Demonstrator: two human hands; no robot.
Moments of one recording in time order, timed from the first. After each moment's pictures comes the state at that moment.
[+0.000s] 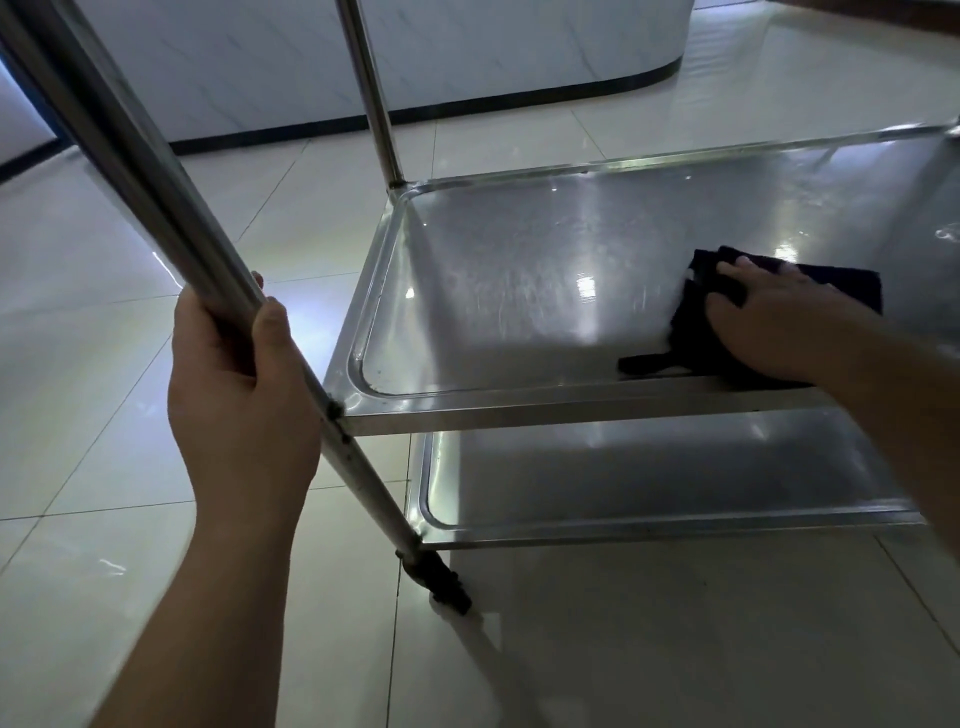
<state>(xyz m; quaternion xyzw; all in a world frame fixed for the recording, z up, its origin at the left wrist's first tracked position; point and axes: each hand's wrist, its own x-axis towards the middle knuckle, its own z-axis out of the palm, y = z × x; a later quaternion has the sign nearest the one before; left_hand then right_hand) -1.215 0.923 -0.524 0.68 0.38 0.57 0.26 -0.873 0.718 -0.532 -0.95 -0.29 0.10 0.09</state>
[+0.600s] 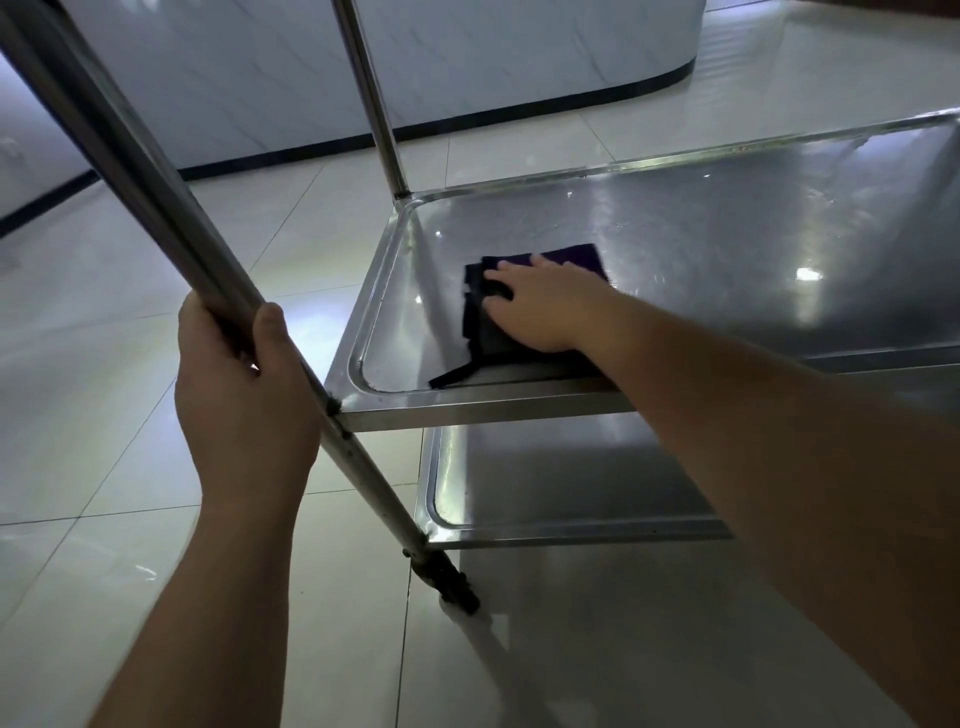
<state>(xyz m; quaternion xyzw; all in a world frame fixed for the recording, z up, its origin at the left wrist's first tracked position) -1.211 0.913 -0.518 0.69 0.43 0.55 0.21 -0.946 0.862 -0.532 -0.82 -0.55 0.09 0.10</state>
